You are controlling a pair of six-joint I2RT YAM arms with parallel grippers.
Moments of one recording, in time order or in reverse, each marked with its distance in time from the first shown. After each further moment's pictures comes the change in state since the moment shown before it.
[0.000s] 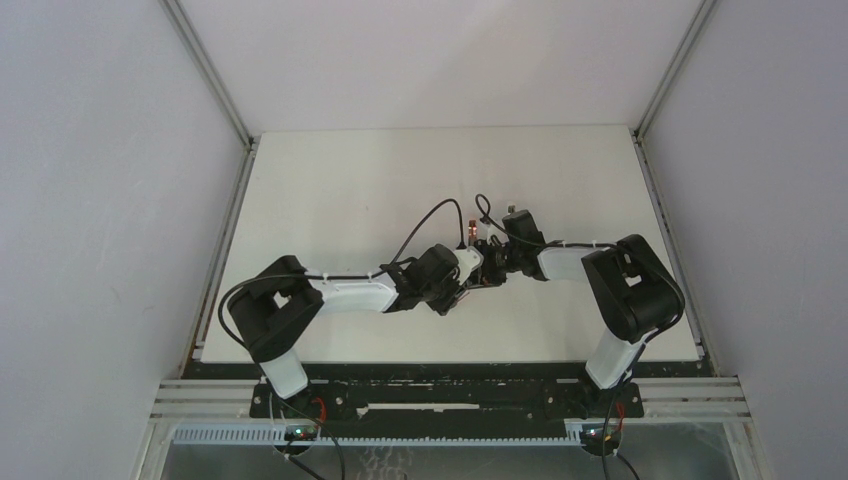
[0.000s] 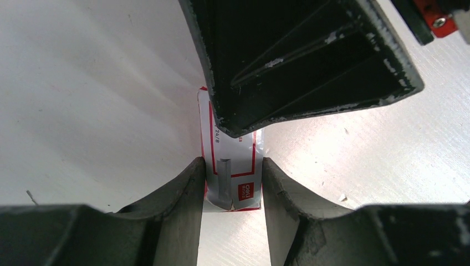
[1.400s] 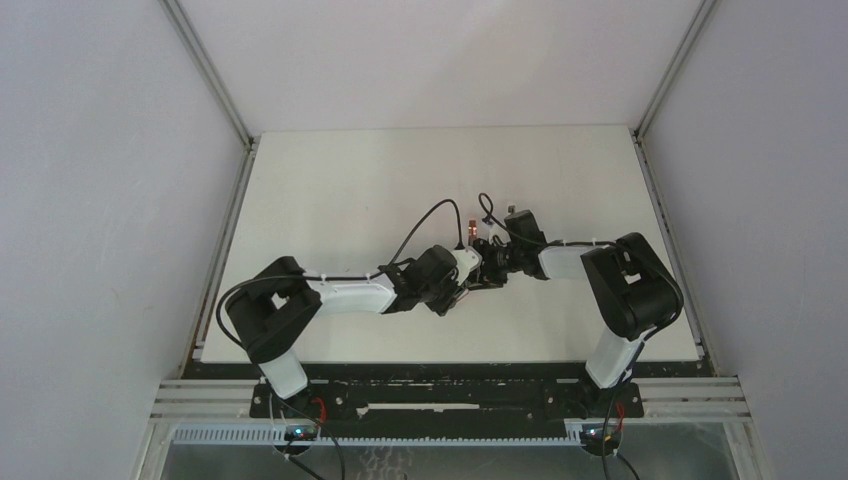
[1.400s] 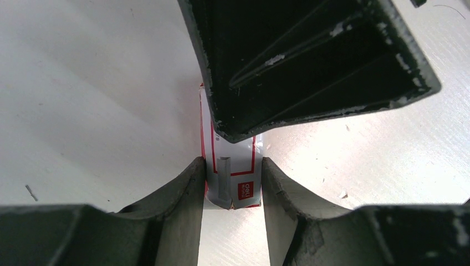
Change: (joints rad) left arm 0.000 -0.013 -0.015 0.006 -0.003 -0.008; right arm -0.023 0.015 0.000 0.000 -0.022 0.027
